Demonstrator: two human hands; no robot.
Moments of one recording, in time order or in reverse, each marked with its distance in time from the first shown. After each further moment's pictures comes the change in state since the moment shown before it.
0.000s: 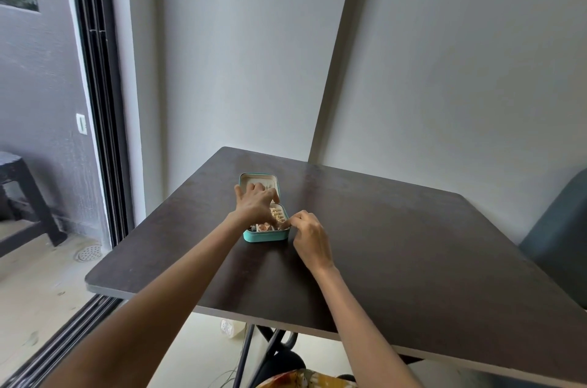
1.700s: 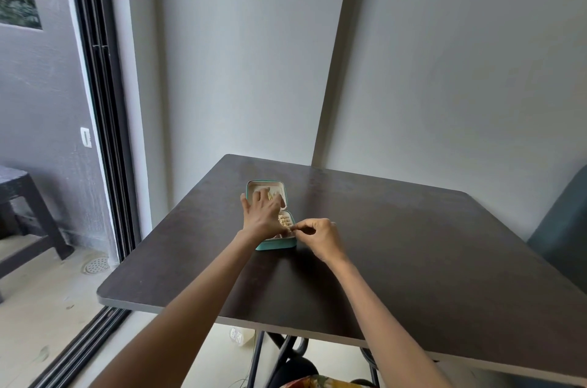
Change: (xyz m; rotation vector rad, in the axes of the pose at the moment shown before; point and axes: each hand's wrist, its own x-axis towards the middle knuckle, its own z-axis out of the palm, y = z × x) left_hand -0.011 0.004 0.012 -0.044 0.118 -0.013; right_hand 0.010 0.007 -0.011 0.380 -0.142 0.277
